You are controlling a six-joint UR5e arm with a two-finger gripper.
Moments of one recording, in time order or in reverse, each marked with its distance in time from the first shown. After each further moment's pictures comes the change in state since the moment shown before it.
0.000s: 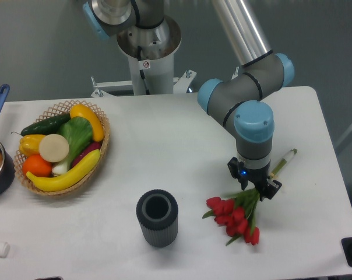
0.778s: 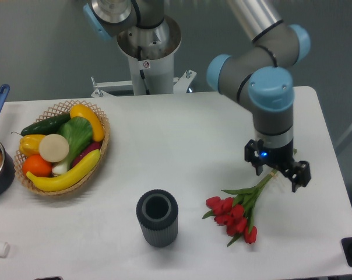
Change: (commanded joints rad) arm 0.083 0.089 0.172 -0.208 -0.056 0.037
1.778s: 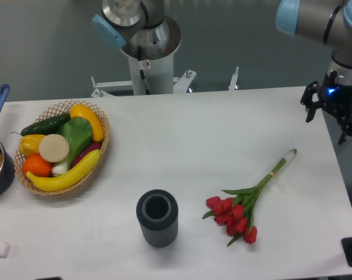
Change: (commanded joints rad) arm 0.264 0.045 0.017 -0.175 -0.169 0.545
